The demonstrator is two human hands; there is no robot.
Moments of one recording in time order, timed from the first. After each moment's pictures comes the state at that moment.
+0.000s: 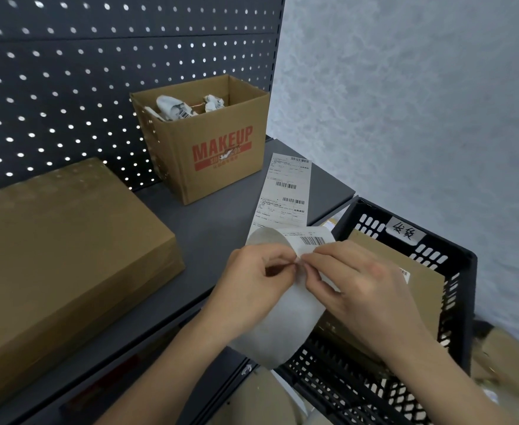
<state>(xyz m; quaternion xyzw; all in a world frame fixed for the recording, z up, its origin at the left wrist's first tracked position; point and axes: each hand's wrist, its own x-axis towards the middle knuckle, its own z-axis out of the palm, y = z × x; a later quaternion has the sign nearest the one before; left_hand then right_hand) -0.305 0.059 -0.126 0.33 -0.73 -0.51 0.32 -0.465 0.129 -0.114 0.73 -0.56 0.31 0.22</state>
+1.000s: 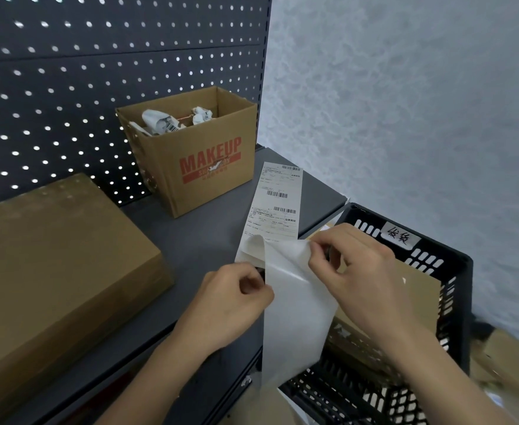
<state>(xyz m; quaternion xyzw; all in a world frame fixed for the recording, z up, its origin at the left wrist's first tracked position) -0.295 0.048 -0.136 0.48 -0.74 -0.42 0.21 -0.478 0.115 -0.099 0.65 -0.65 0.39 0.07</state>
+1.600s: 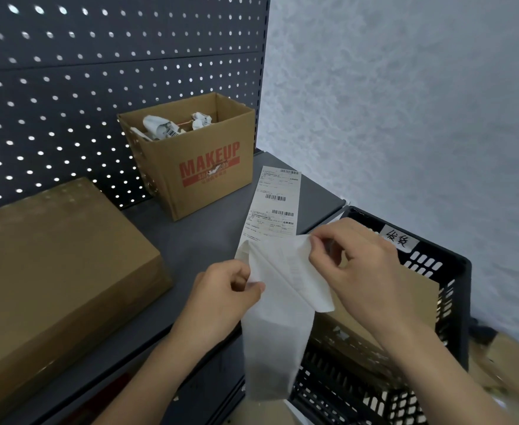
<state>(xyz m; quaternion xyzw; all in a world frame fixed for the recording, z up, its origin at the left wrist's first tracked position) -0.294 0.042 -0.150 0.46 -0.72 -0.43 0.27 -0.480 0.116 -0.090 0.64 -0.64 0.41 0.06</state>
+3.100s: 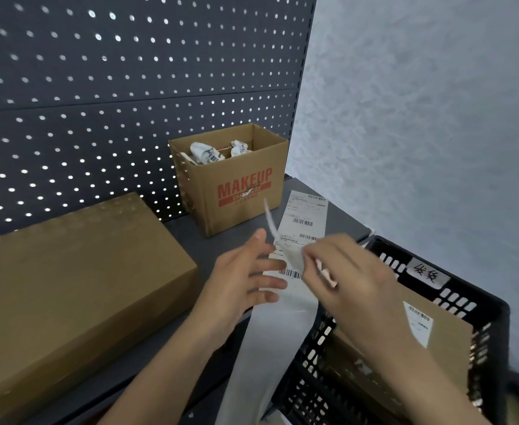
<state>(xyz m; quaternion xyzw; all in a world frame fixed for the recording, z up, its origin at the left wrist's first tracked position) -0.289 0.040 -0.087 0.42 -0.45 -0.70 0.37 -0.452 0.095 -0.085 0.72 -0.53 0.40 0.21</state>
